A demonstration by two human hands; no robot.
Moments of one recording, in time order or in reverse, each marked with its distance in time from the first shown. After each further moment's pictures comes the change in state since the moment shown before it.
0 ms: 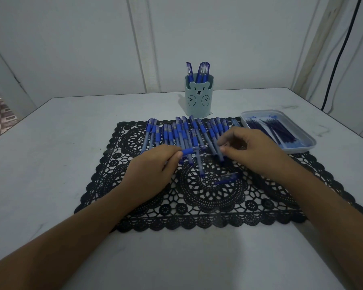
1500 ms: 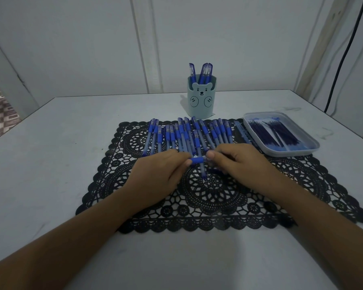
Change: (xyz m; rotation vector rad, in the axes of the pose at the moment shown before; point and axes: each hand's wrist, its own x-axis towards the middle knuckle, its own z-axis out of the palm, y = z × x) left_hand -0.001 0.010 -0.004 0.100 -0.042 0.102; right_hand -0.004 -0.006 0.022 -0.020 -0.058 -0.070
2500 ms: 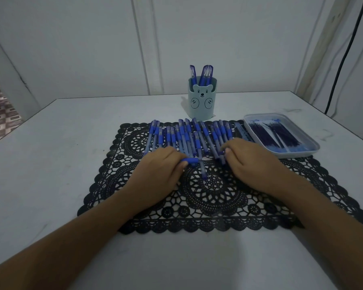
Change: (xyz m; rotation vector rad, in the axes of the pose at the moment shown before) left_hand -0.001 -0.010 0.010 -0.015 -0.027 -0.017; right_hand 0.002 0.013 -0.010 -0.470 0.030 -0.048
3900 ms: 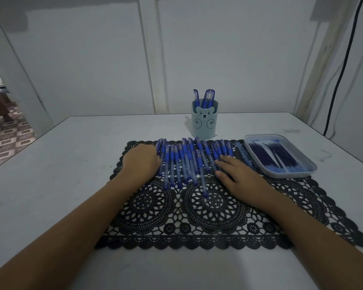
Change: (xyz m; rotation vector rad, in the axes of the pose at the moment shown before) left_hand 0.051 -0.044 -0.017 0.334 -0.207 -0.681; right_hand 0.015 0.023 0.031 0.035 -0.072 0.049
